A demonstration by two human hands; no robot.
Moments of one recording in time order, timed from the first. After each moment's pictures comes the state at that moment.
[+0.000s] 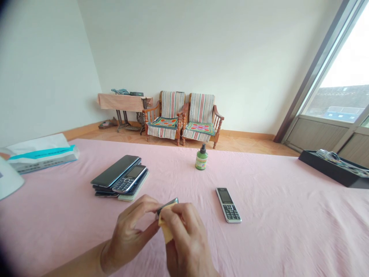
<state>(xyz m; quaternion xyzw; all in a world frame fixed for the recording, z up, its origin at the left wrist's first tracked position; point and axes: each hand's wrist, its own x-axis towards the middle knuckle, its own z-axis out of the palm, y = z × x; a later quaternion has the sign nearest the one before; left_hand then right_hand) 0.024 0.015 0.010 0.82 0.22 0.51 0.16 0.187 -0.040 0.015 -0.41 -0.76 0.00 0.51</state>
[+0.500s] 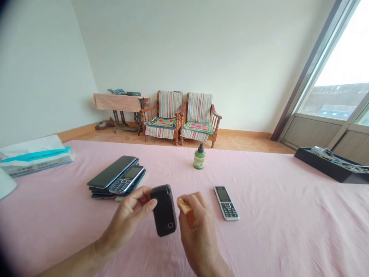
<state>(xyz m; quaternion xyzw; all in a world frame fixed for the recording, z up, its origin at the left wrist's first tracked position) 0.024 0.029 0.016 0.64 0.33 0.48 0.50 0.199 -0.025 0.016 -0.54 -0.63 0.15 0.54</state>
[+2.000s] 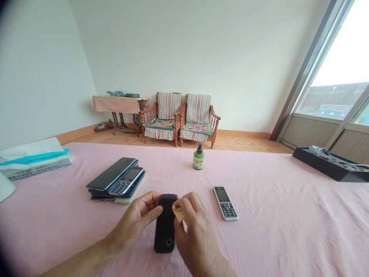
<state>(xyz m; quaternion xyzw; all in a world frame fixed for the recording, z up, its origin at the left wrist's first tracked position) 0.030 0.030 0.015 0.65 0.27 0.40 0.59 0.199 -0.028 0.020 -0.51 -0.71 0.03 0.48</state>
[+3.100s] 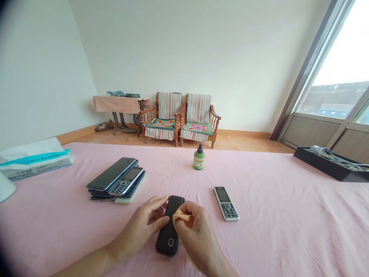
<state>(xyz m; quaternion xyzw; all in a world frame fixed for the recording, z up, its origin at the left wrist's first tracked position) 0.035 0.030 -0.005 0.74 0.34 0.36 0.46 0.195 -0.028 0.023 -0.53 -0.51 0.46 0.50</state>
